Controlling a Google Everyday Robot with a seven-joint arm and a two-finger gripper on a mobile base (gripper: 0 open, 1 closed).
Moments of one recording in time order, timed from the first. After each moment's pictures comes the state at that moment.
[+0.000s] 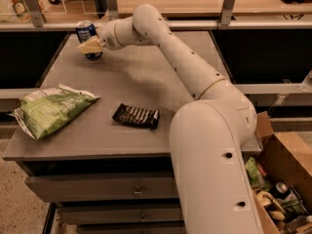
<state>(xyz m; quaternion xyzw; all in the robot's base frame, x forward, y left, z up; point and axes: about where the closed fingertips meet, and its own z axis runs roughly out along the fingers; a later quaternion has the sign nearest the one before) 0.831 0.221 0.866 -0.51 0.64 0.30 0.50</state>
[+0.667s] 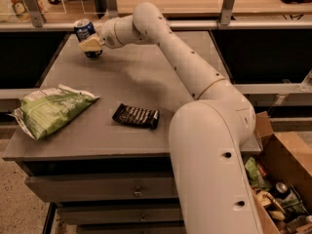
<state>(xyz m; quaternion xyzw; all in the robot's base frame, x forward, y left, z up) 0.832 0.218 0.872 -0.52 0.63 0.29 0.50</state>
